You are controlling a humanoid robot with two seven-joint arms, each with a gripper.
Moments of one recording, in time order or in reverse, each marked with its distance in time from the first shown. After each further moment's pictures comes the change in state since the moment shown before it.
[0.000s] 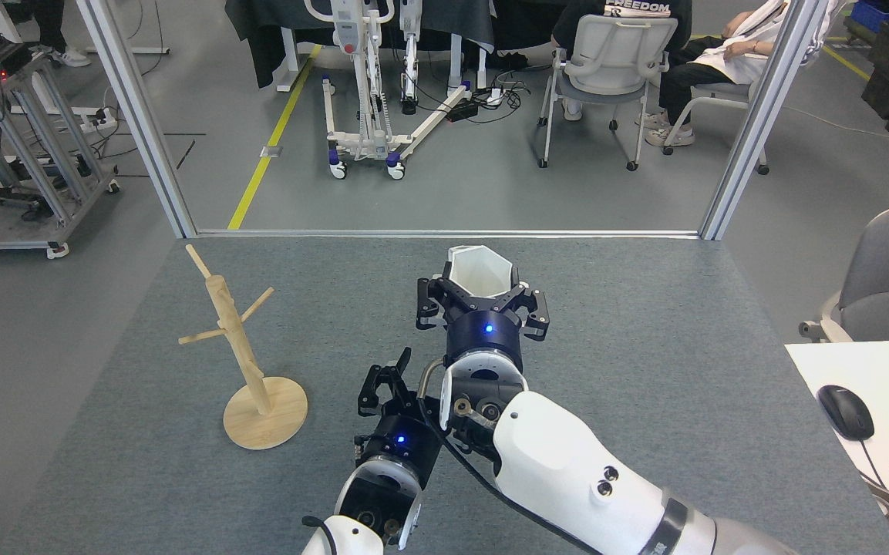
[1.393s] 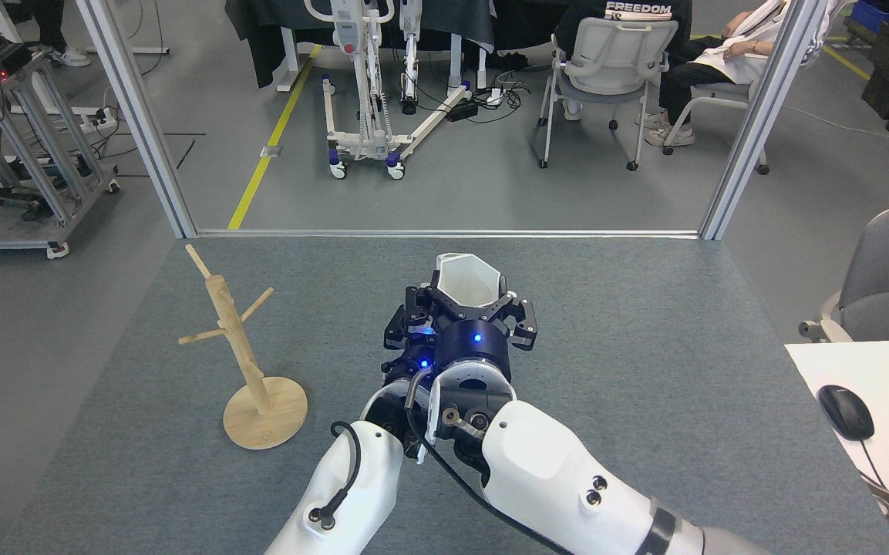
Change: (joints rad) left arm -0.296 -0.008 -0.071 0.290 0.165 -0.003 -0.007; right arm 0.022 0.031 -0.001 -0.002 -0.004 0.000 -0.004
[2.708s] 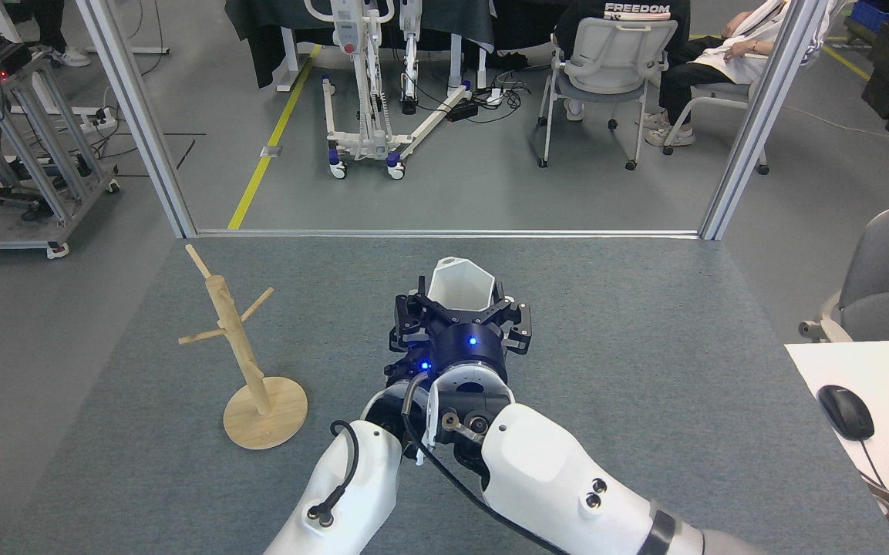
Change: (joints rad) left arm -0.005 0.001 -0.005 0.017 0.054 -0.029 0.003; right arm 0.005 -0.002 0.005 0.000 0.001 -0.041 0.006
